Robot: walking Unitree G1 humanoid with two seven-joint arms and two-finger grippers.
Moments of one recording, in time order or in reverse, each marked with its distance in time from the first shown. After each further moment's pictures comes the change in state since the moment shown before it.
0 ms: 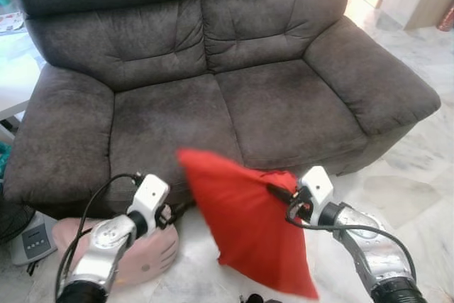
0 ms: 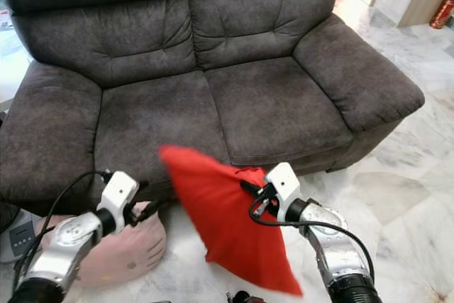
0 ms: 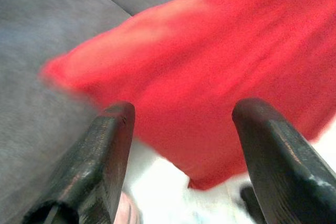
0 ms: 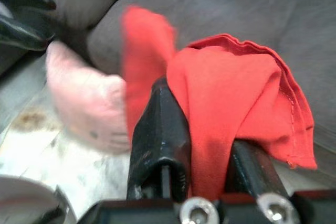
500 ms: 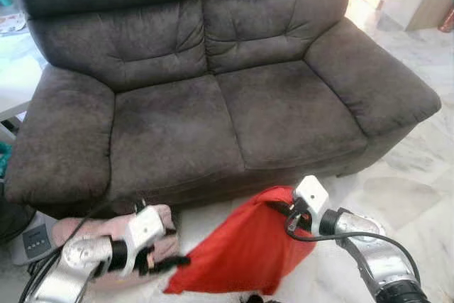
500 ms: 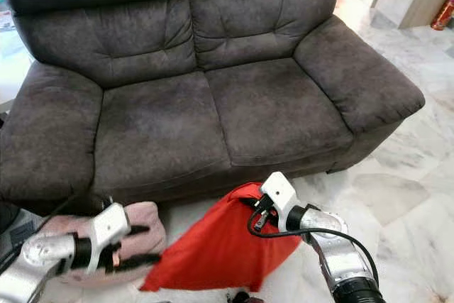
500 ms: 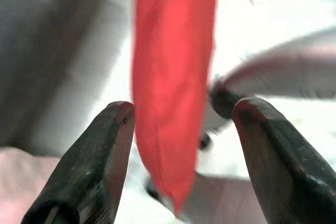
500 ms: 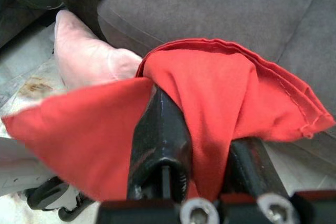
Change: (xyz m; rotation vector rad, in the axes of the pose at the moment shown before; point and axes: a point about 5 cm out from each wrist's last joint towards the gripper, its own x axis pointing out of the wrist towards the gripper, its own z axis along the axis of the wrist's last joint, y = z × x) left arm -0.045 -0.031 -0.016 0.070 0.213 -0.461; right arm -0.001 0.005 -0.007 -0.031 0.084 0.045
